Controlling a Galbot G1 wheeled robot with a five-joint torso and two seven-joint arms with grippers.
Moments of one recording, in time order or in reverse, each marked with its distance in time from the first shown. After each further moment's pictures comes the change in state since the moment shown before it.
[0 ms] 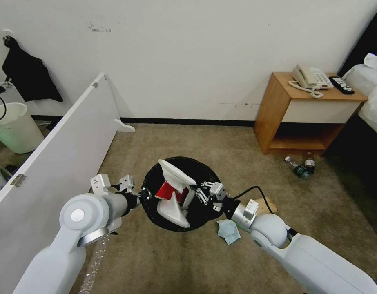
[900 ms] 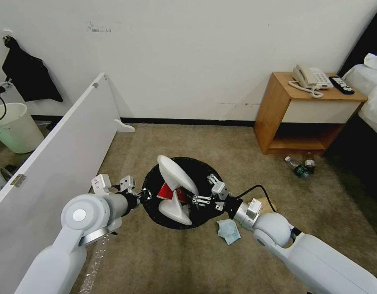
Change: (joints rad) left arm 0.000 -0.004 0.004 0.024 0.055 0.000 0.028; right arm -0.021 -0.043 0.038 0.041 0.004 0.000 -0.007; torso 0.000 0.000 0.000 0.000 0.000
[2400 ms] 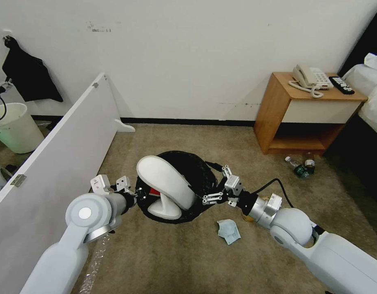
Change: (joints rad) left arm -0.009 -0.021 0.002 0.048 0.071 -0.003 -0.006; right arm -0.065 -0.101 0.122 0.145 0.060 0.000 -0.045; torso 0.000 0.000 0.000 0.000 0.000
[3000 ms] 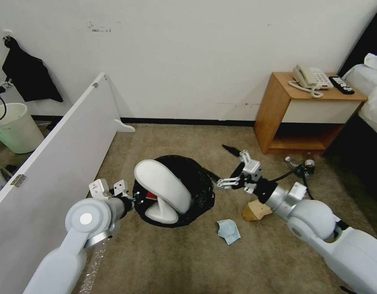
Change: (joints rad) left arm 0.082 0.010 -0.033 -0.019 0.089 -0.003 0.027; right arm -0.138 -0.057 0.272 0.090 0.070 -0.039 0.050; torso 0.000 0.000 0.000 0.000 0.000
